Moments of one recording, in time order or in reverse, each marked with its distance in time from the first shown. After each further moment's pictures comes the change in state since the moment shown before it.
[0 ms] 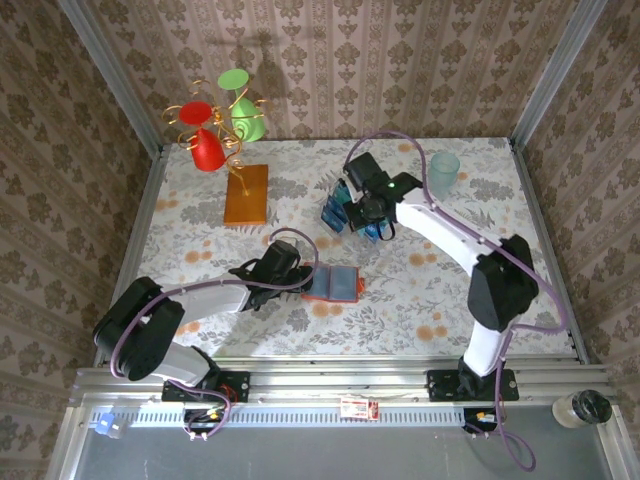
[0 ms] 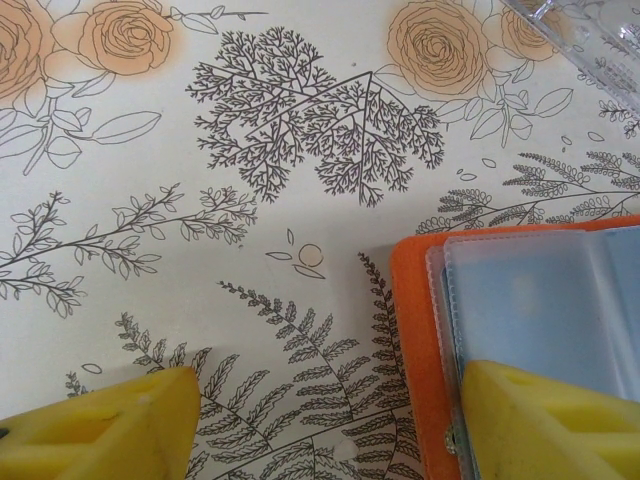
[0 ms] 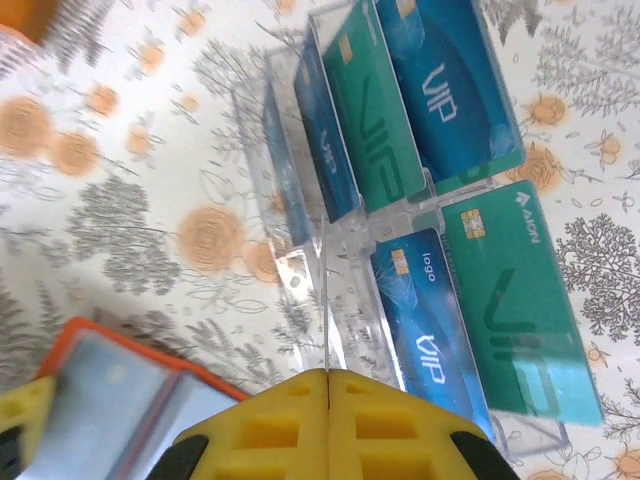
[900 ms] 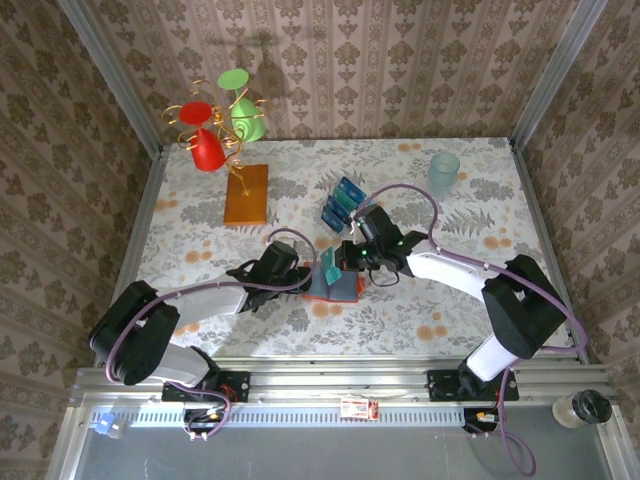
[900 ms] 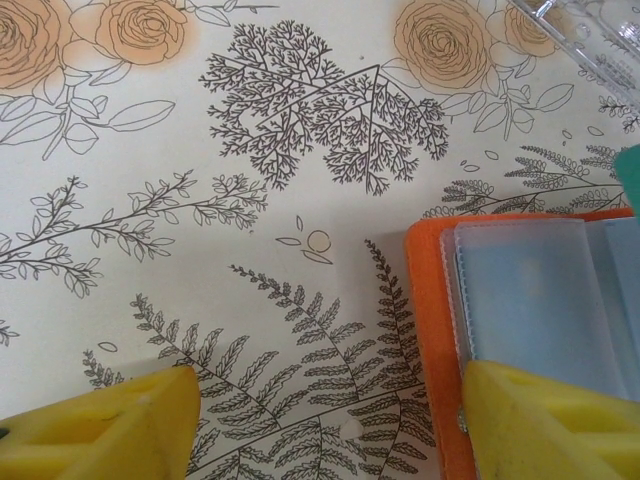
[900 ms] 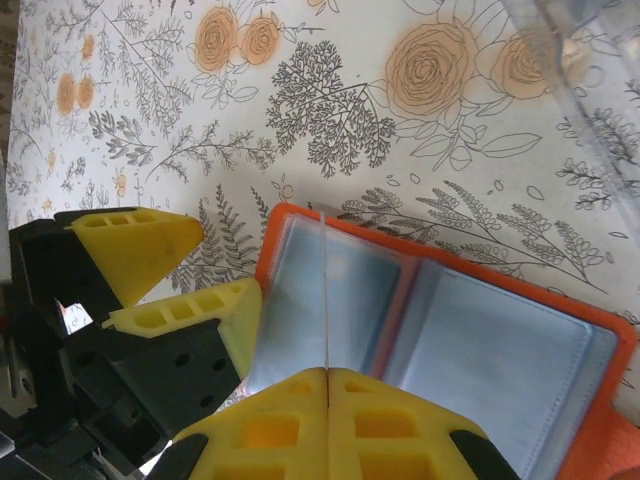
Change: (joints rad) left arm 0.000 -0.032 -0.011 -0.024 0.000 -0.012; right arm 0.078 -0.163 -0.591 0.583 -0.375 0.497
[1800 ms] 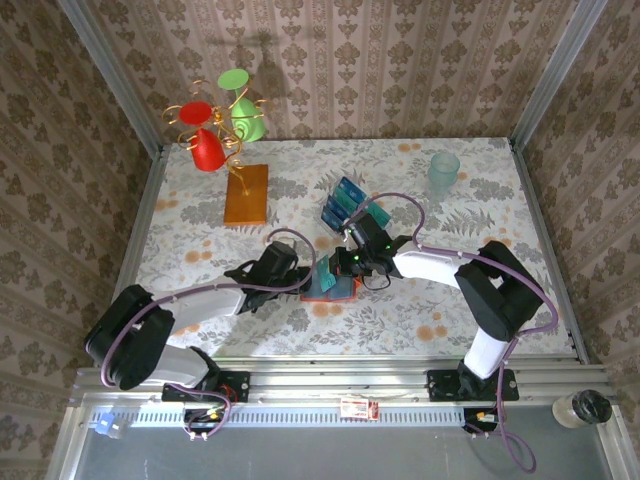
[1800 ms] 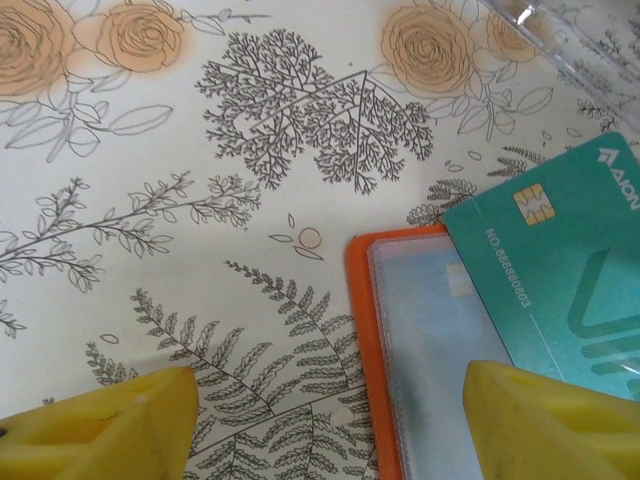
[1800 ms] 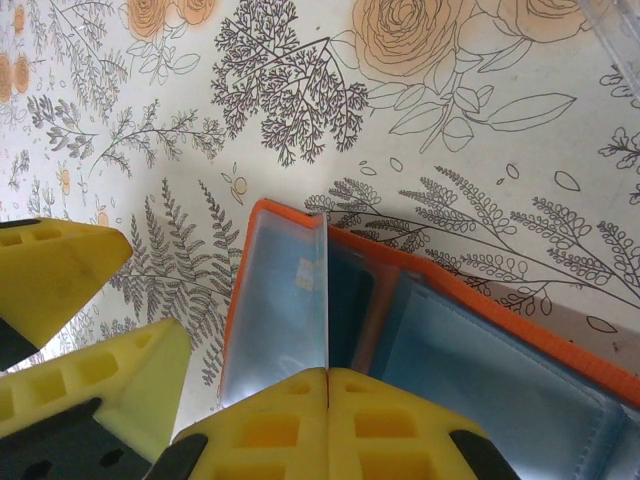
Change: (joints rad) left arm -0.015 -0.024 -0.001 -0.017 -0.003 -0.003; right arm 0.013 0.134 -0.007 0.092 -0.014 0.032
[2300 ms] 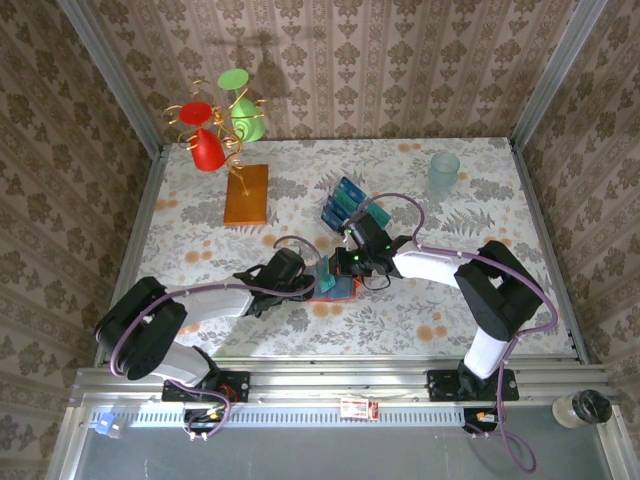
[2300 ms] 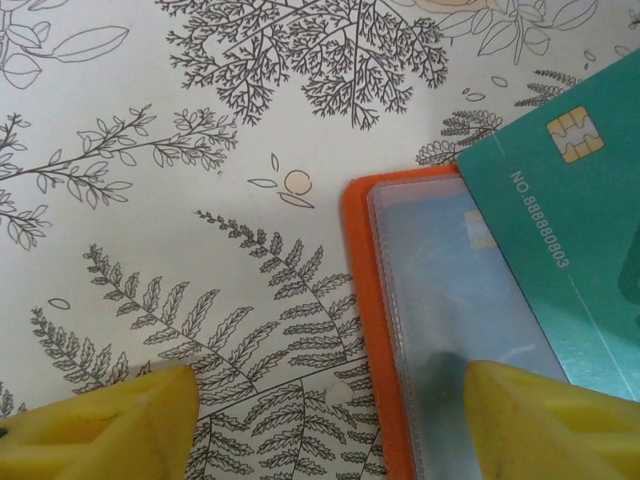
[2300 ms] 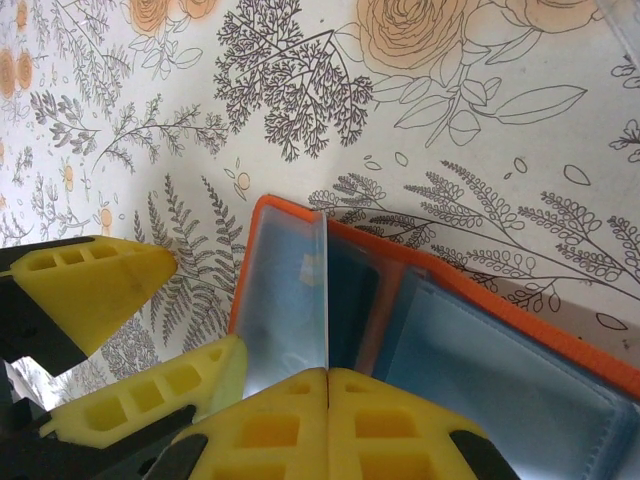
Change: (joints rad) left arm -0.046 0.065 -0.007 0.006 -0.032 -0.011; right arm 0.000 0.002 0.000 0.000 -0.013 0.003
